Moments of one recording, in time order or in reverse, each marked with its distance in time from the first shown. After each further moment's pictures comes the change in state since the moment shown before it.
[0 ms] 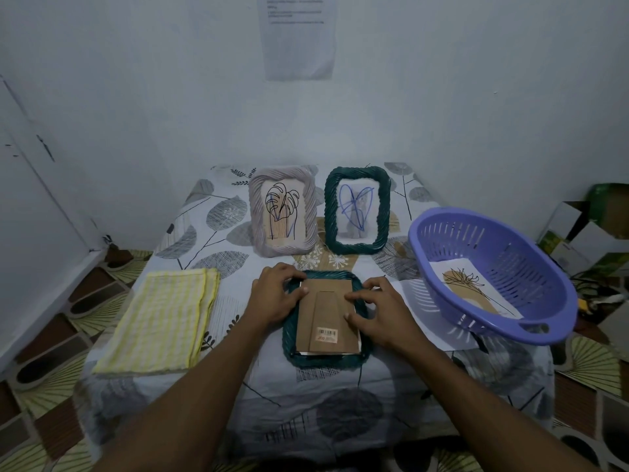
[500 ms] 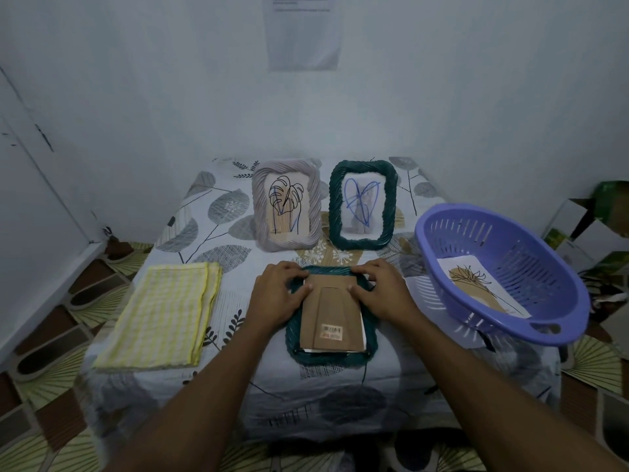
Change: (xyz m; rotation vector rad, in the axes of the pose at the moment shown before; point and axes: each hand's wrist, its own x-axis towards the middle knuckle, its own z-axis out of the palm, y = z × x) left_hand -0.006 -0.001 0.005 0.032 0.101 0.029; right_hand 0.044 0.005 0.005 -0.038 0.032 0.049
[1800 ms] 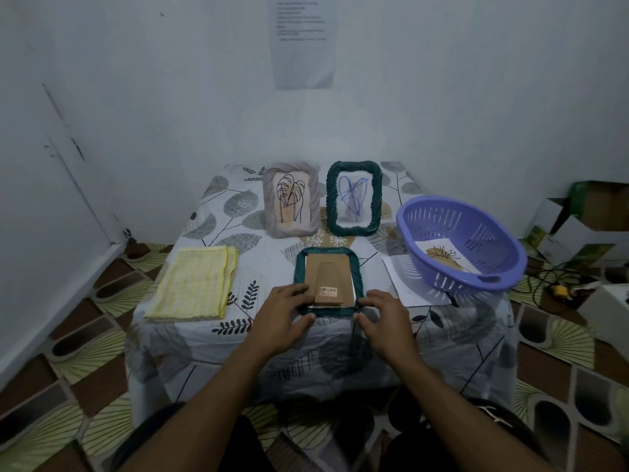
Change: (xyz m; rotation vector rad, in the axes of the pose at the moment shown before) left_hand -0.117 0.037 -0.035 0.092 -0.217 0.112; right_hand -0.142 -0.027 0.007 0.081 0.175 0.119
